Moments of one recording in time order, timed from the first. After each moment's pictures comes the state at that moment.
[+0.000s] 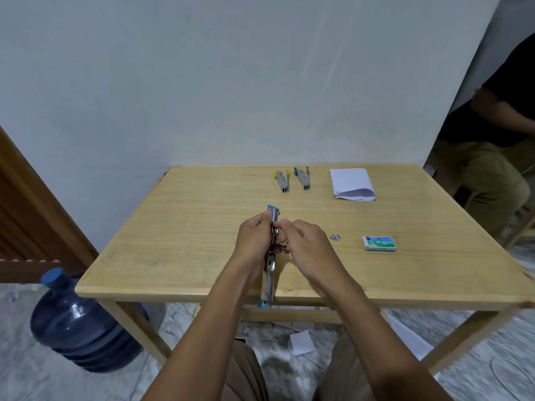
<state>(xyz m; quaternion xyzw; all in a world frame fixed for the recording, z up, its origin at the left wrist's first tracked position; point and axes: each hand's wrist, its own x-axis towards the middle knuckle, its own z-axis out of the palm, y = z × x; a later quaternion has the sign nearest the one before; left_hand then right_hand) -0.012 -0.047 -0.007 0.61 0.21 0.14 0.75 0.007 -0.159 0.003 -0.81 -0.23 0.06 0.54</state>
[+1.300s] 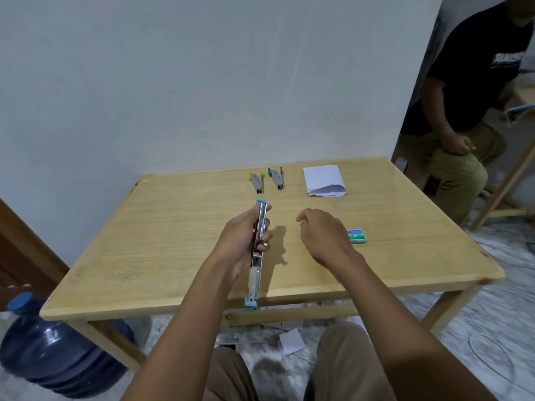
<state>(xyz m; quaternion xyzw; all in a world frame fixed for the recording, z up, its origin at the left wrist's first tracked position) -0.006 -0.061 0.013 0.55 0.16 0.05 0.82 0.077 -0.211 -0.014 -0.95 -0.18 -0.05 0.25</state>
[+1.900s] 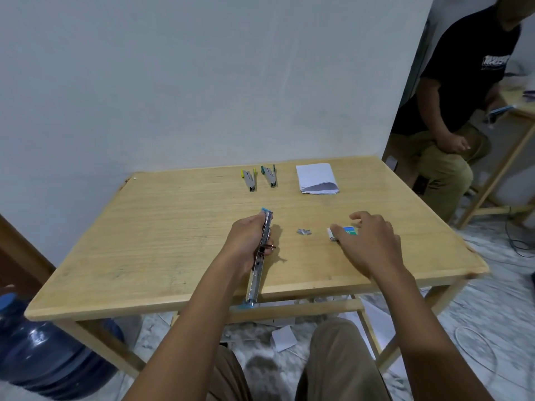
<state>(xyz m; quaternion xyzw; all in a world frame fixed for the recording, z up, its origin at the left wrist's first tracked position) 0.007 -0.077 -0.001 0.62 0.22 0.03 0.75 0.069 -0.298 -0.020 -0.96 -0.02 -0.08 0.27</state>
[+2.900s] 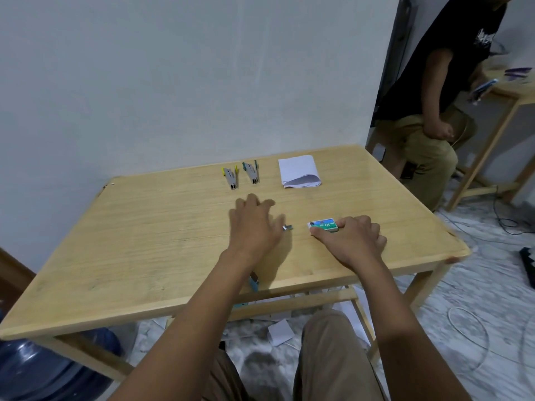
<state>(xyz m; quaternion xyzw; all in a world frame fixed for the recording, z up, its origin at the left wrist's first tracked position) 0.034 -0.112 -0.007 0.97 0.06 0.16 0.17 0.072 -0.302 -0.033 -0.96 0.05 0.00 0.27</state>
